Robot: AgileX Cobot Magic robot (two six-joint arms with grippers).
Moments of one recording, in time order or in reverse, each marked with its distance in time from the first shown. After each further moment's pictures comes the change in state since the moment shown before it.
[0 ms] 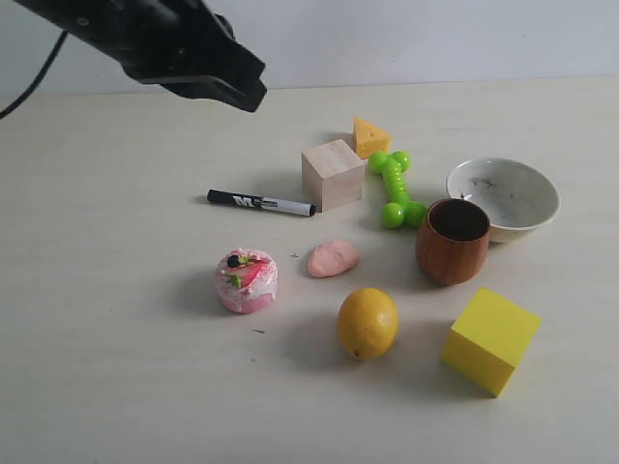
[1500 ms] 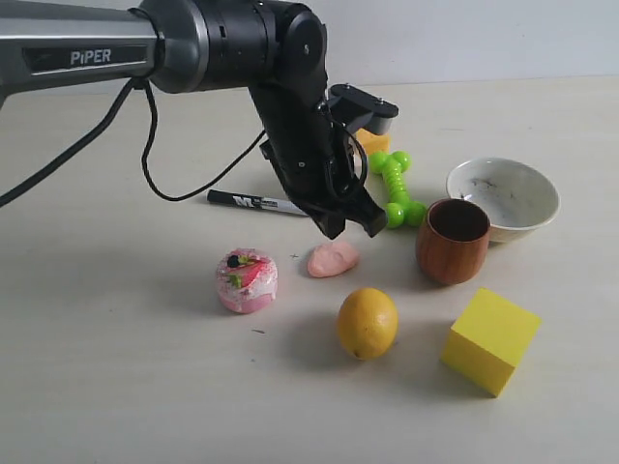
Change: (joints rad) left arm -0.152 0.677 -0.438 0.246 0.163 -0.183; right arm 0.042 0.000 0.000 0.000 0.004 0.000
